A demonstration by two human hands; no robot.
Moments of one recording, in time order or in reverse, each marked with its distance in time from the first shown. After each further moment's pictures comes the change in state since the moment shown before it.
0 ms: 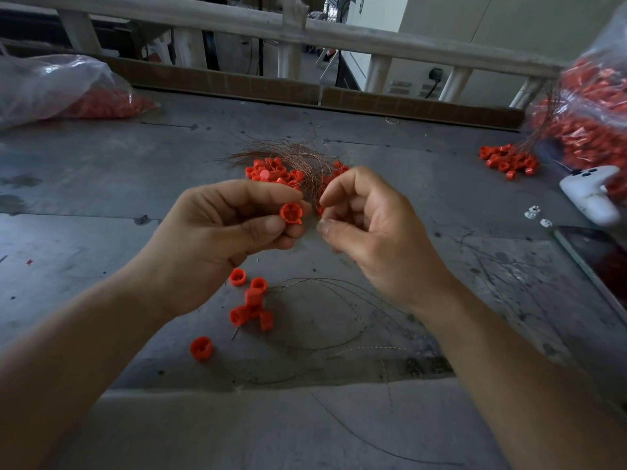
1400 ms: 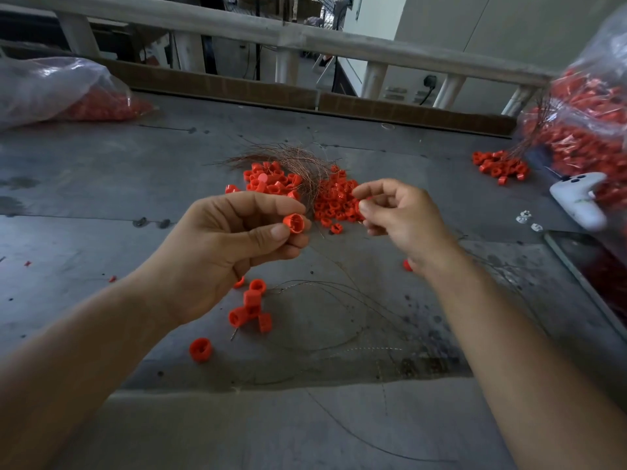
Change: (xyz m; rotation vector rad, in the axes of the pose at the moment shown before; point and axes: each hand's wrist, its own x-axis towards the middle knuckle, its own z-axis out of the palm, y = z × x) left_hand -0.001 -0.004 0.006 -0.077 0.027 -0.108; right_hand 0.024 0.044 -0.035 -0.053 0.210 0.330
